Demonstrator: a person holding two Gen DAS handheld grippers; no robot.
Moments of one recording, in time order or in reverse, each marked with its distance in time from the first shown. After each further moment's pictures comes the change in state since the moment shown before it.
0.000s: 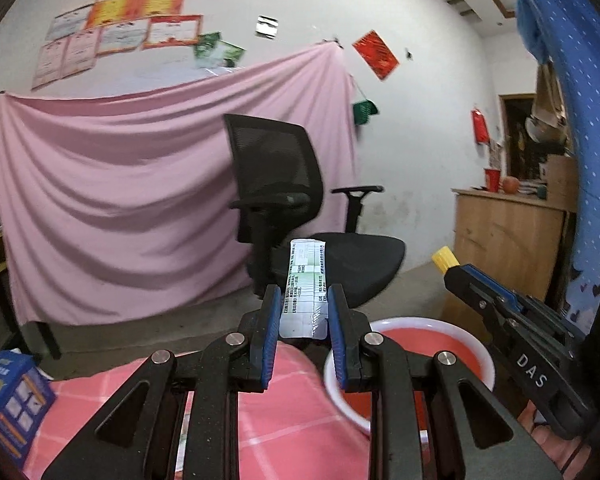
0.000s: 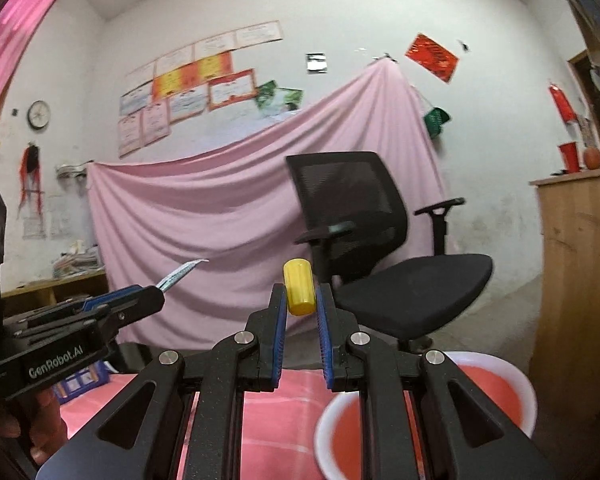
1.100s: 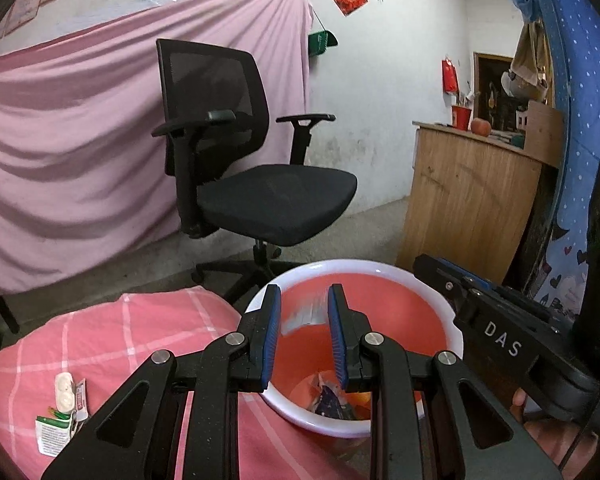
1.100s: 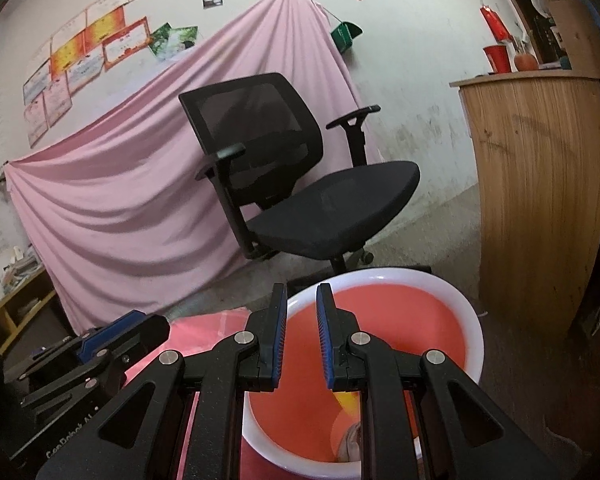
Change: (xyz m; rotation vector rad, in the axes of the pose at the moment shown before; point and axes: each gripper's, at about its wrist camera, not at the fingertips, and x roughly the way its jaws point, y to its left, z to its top) left arm 0.090 -0.060 -0.023 -0.004 0.237 -0.156; right arm 0.026 -0.071 -0.022 0.177 0.284 -0.229
